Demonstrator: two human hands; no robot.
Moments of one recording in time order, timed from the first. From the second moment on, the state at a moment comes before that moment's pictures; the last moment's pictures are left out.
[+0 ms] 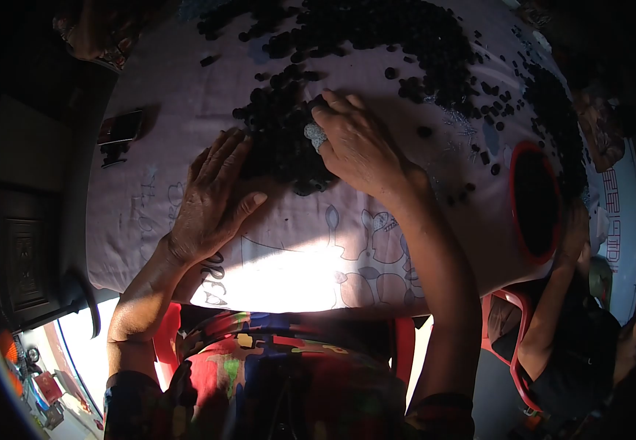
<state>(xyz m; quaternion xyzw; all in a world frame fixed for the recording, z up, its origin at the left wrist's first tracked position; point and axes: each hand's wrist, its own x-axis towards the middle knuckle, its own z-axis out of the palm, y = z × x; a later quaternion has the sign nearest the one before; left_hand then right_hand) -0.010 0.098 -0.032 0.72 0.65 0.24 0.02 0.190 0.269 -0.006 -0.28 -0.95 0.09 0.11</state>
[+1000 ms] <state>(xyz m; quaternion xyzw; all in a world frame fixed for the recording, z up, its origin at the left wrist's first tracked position) 0.014 0.079 -0.032 0.74 0.63 0.24 0.01 0.198 0.200 -0.019 -0.23 -0.96 0.08 0.16</state>
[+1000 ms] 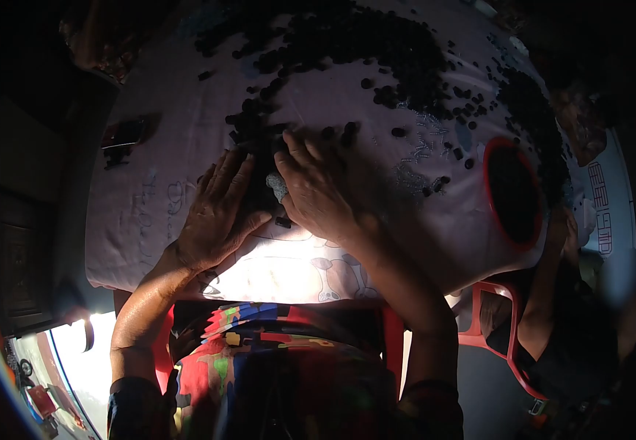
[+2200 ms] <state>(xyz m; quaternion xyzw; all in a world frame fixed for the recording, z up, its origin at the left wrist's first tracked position) 0.042 0.044 -0.024 0.77 0.58 0.25 0.06 0.317 0.159 0.007 -0.36 -0.91 0.10 0.19</state>
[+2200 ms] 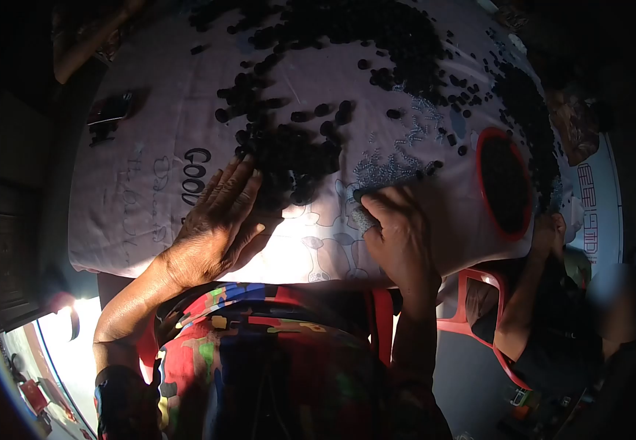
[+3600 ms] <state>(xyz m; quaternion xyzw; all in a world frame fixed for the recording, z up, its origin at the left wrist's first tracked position) 0.074 0.061 -0.030 0.72 0.59 0.36 0.03 0.279 0.148 -0.036 -0.32 -0.81 0.39 0.29</state>
